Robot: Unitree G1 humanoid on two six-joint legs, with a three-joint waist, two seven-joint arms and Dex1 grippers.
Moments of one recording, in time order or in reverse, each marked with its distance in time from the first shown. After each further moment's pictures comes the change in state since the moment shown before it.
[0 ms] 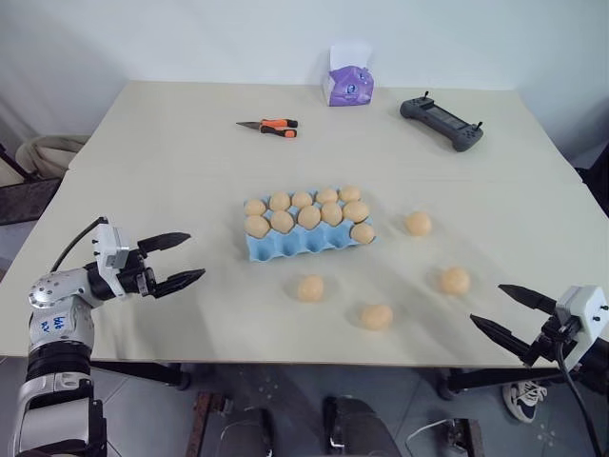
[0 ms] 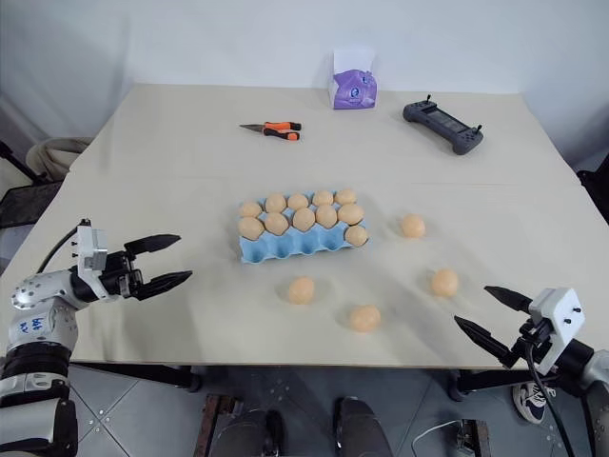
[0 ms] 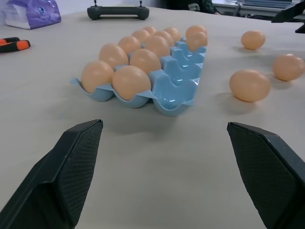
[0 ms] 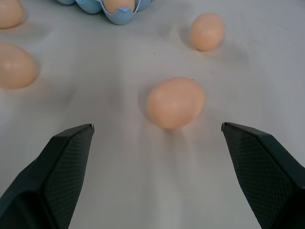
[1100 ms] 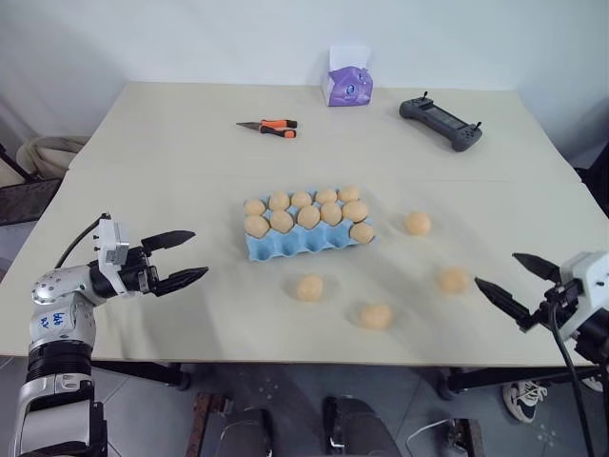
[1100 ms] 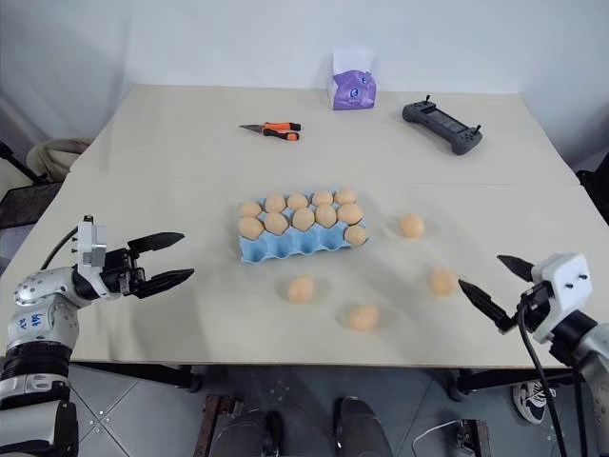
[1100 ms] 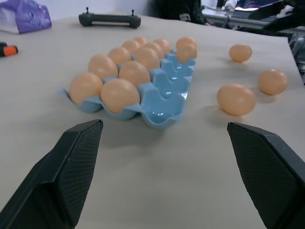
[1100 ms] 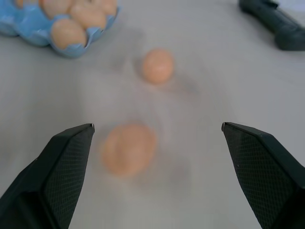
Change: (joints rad) left arm 0.011 -0.014 0.011 -0.077 -0.041 0.092 -0.024; right arm -0.087 -0.003 -0.015 -0.216 0.020 0.247 -0.316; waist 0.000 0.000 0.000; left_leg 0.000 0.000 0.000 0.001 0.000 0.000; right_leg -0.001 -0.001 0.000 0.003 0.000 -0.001
